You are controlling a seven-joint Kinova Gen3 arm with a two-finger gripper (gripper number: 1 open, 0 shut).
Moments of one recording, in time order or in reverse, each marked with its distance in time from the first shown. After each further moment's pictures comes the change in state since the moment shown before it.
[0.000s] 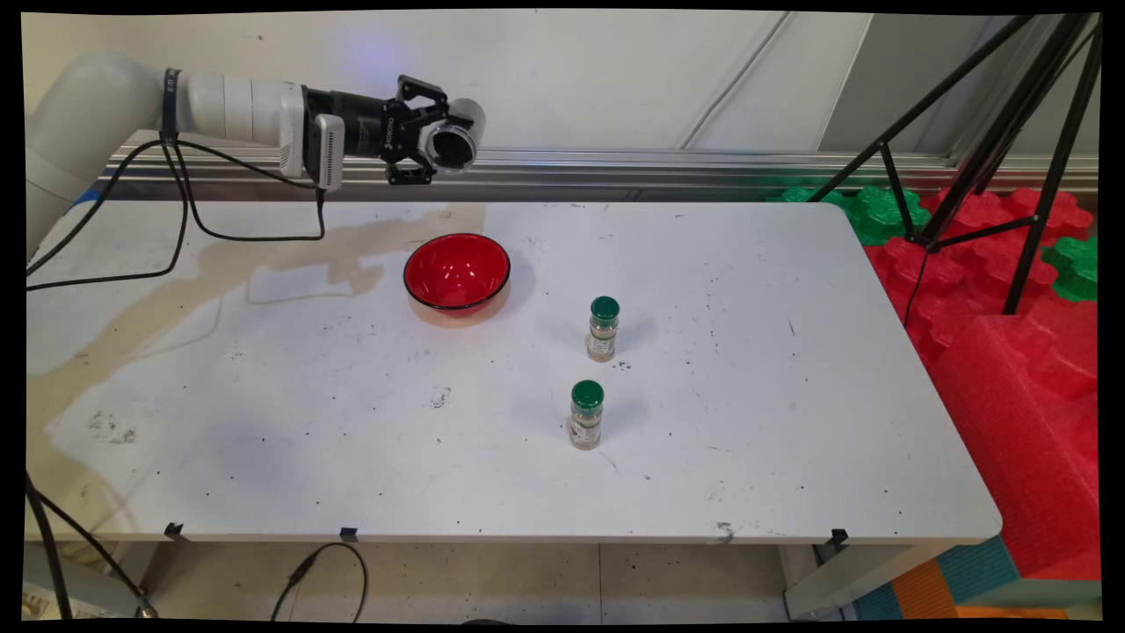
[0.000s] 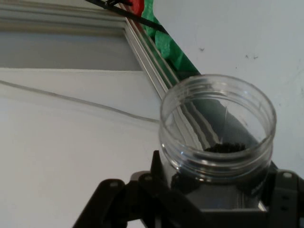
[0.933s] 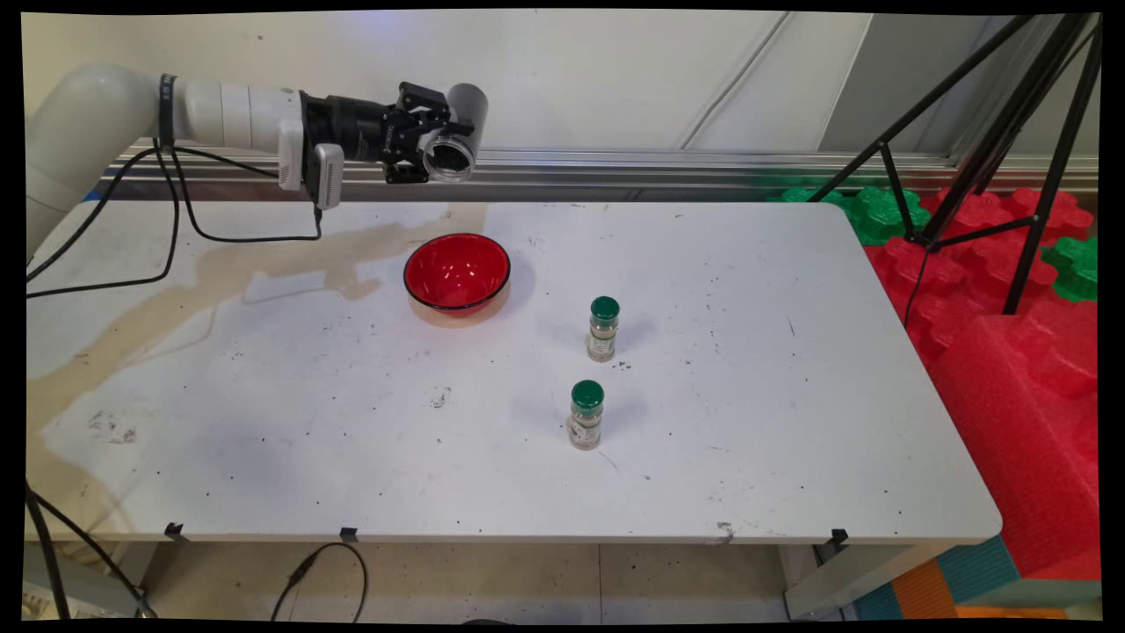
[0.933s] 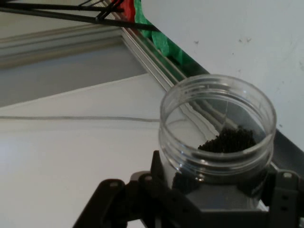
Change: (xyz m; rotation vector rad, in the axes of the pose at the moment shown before) arm 0.013 0.003 -0.003 0.011 -0.022 0.243
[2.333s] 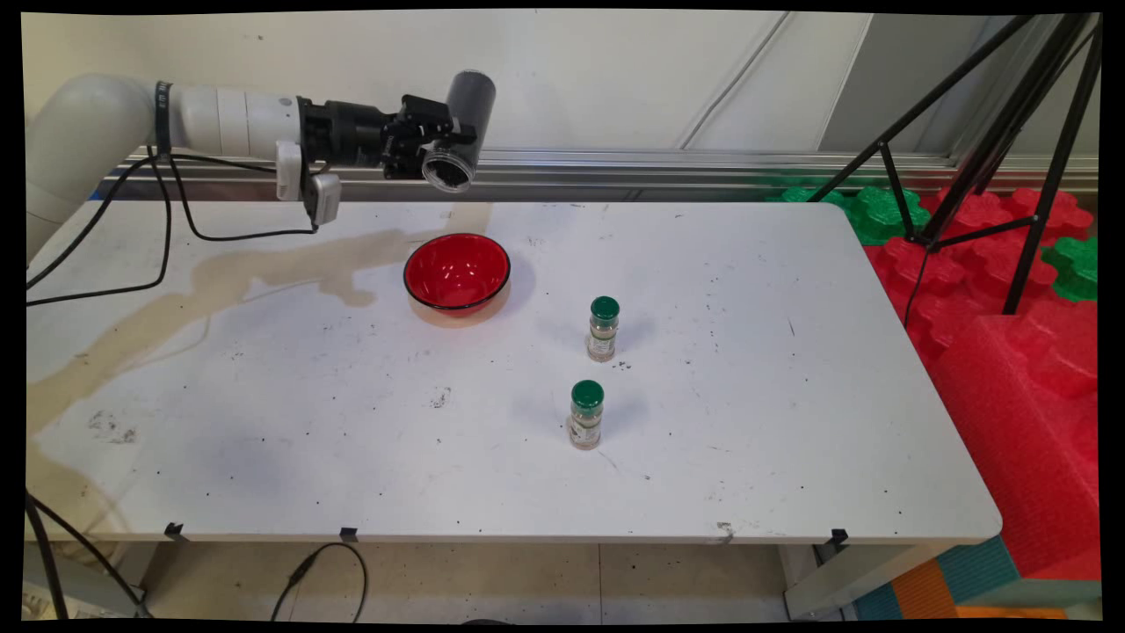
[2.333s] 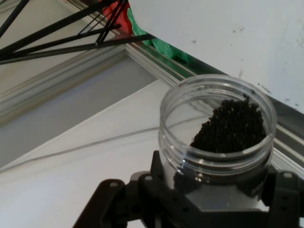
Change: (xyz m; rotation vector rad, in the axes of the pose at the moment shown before) arm 0.016 -0.001 -0.004 0.019 -0.007 0.279
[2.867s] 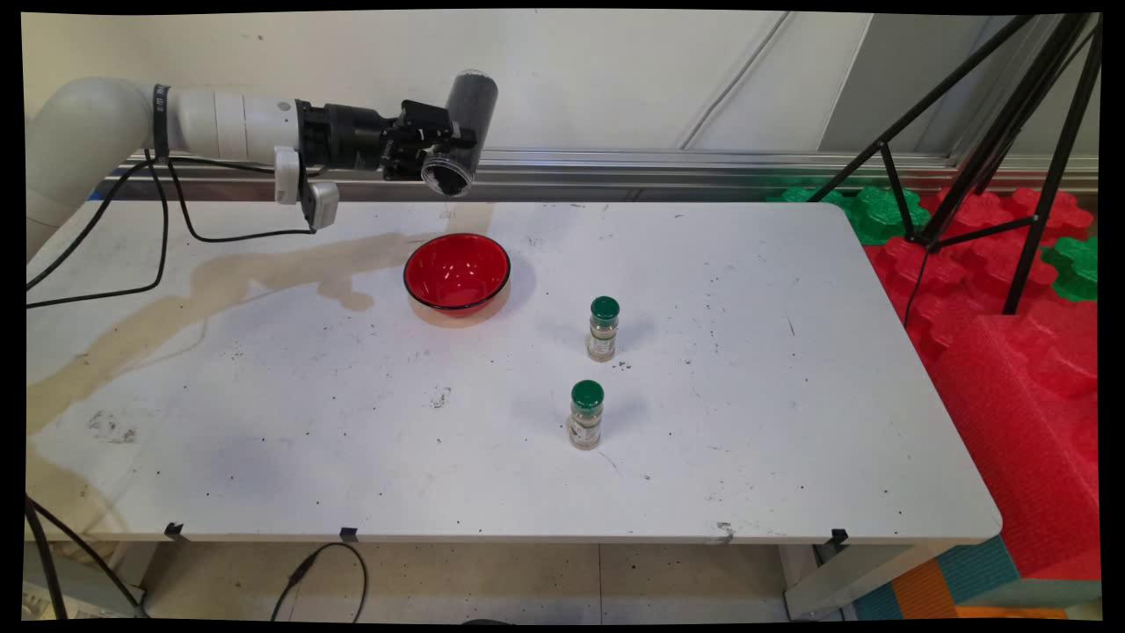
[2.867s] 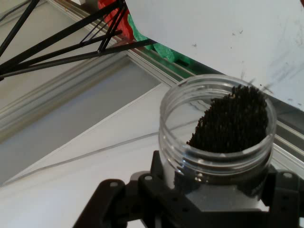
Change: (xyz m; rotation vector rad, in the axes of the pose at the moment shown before) arm 0.005 -0.001 -0.002 0.006 0.006 0.053
